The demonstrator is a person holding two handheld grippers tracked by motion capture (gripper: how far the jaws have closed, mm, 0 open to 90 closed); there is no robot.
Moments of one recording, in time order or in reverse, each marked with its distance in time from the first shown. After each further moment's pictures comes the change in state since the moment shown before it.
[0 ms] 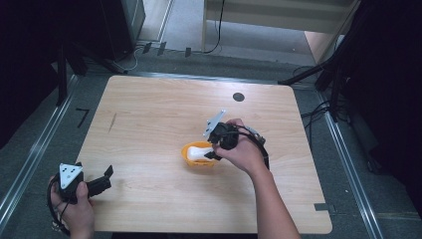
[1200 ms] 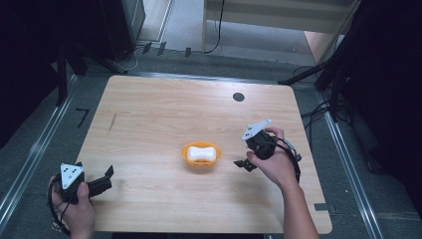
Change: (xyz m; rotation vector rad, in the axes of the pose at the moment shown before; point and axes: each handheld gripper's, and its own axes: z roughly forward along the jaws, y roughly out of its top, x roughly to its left) left arm -0.002 0.000 0.000 0.000 0.004 0.019; right arm 0.004 -0.094 -0.039 -0.074 -0.111 0.219
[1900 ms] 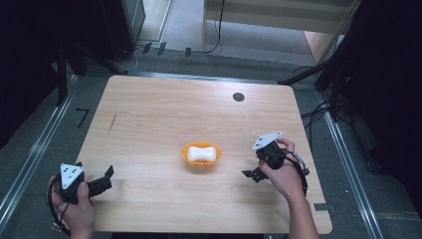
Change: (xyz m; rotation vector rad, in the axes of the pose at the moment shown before) left arm 0.000 0.000 0.000 -0.002 0.000 -0.004; right arm 0.008 -0.045 0.002 -0.009 -0.036 0.112
